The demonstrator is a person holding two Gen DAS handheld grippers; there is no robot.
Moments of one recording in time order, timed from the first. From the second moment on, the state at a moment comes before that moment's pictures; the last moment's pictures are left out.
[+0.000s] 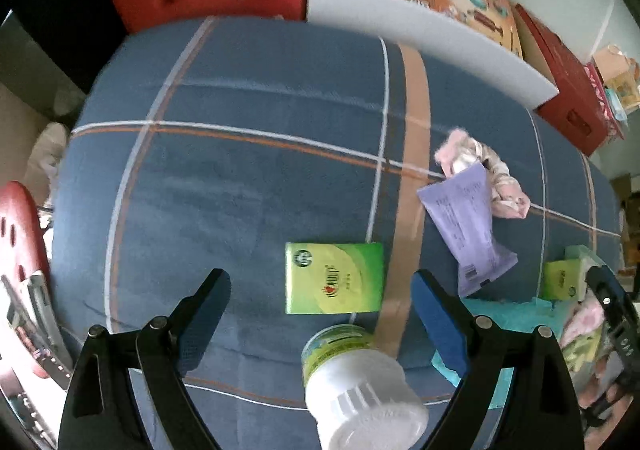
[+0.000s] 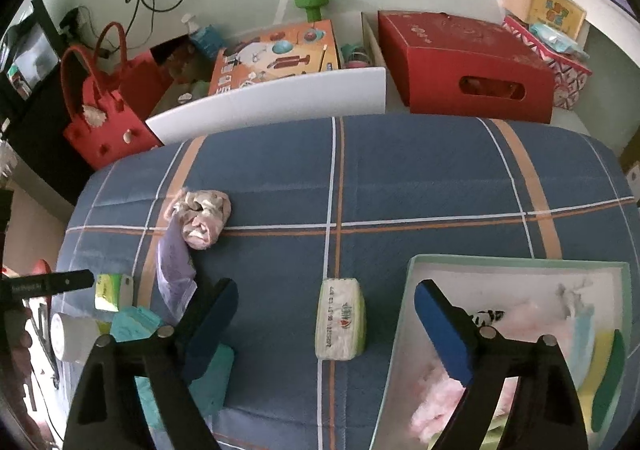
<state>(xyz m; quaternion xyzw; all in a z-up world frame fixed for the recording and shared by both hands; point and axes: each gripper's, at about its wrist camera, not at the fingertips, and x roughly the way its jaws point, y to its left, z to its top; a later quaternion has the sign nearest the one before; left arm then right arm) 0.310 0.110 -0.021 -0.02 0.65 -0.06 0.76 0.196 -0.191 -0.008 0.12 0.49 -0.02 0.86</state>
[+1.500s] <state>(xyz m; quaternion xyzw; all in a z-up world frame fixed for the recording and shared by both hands) 0.313 0.097 -0.010 -0.05 0.66 -0.04 0.75 0.166 -0.199 0.004 0.11 0.48 -0.02 0.87</state>
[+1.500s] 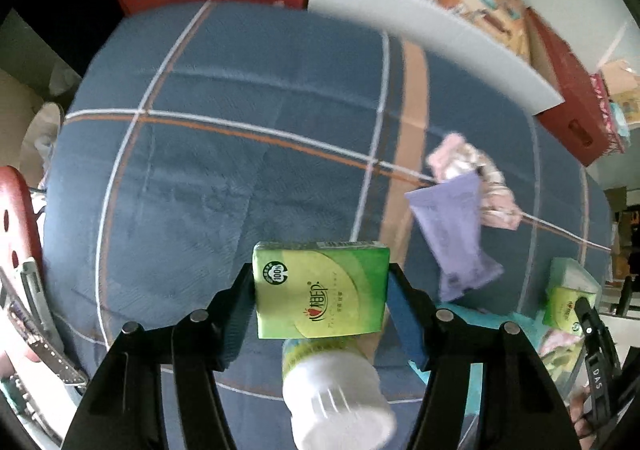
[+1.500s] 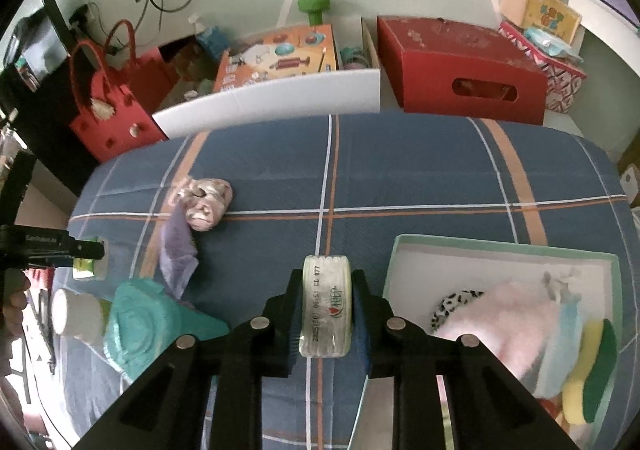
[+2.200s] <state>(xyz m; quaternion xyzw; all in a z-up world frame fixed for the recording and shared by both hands) 0.173 0.044 0.077 -0.07 0.50 -0.10 0.86 0.064 -0.218 0.054 0.15 0.41 -0.02 0.90</state>
